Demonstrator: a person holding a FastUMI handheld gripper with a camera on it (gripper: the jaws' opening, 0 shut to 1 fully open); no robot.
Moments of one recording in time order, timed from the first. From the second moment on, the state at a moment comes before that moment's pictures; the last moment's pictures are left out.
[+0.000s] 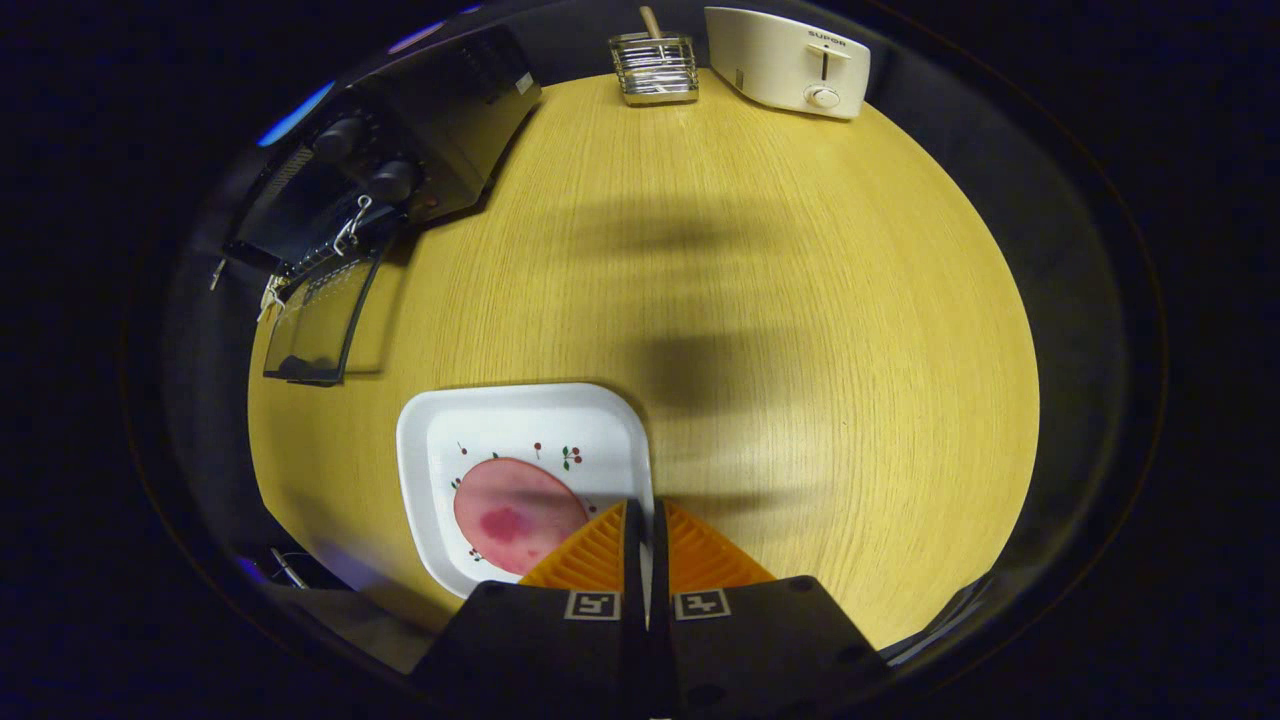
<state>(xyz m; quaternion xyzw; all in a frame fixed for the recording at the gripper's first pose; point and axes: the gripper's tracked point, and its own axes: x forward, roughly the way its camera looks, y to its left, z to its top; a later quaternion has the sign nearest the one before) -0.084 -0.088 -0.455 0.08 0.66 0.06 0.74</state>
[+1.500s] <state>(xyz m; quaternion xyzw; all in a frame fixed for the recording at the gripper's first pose) -0.068 0.051 -0.317 0.59 0.51 0.01 0.63</state>
